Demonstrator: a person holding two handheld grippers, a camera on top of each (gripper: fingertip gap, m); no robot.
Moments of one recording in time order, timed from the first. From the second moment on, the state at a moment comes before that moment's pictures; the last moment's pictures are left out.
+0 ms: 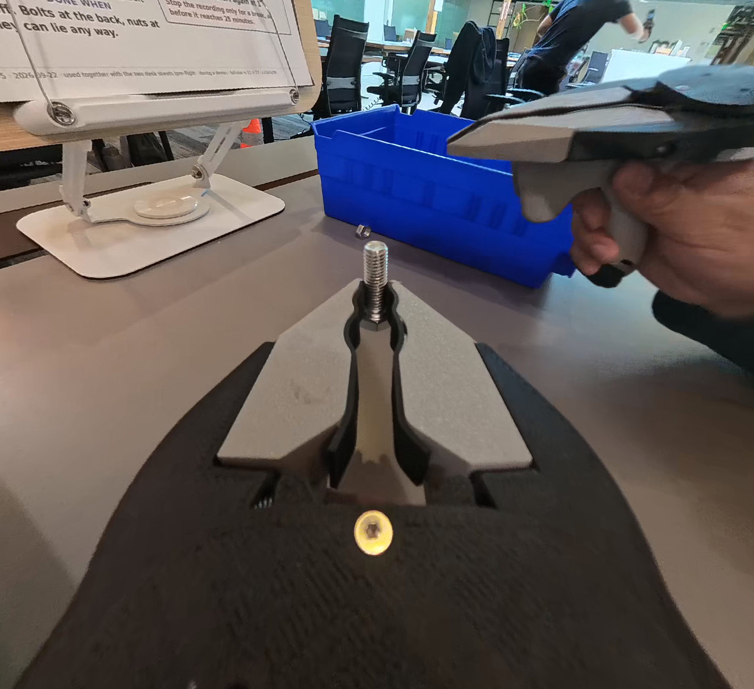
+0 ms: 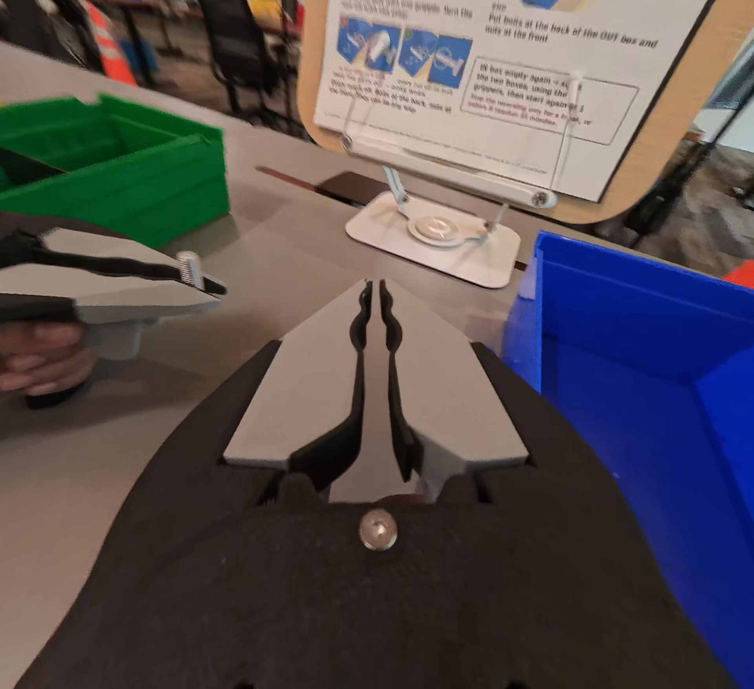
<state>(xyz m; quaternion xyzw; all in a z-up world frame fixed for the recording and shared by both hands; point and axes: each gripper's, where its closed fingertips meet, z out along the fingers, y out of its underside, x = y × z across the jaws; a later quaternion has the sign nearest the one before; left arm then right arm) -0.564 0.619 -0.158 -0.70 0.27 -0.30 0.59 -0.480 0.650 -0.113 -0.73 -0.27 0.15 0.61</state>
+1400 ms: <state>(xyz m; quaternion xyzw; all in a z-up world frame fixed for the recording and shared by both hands) -0.578 0.622 -0.145 -0.70 0.24 -0.31 0.59 -0.451 0.728 -0.244 -0.81 -0.57 -0.15 0.00</state>
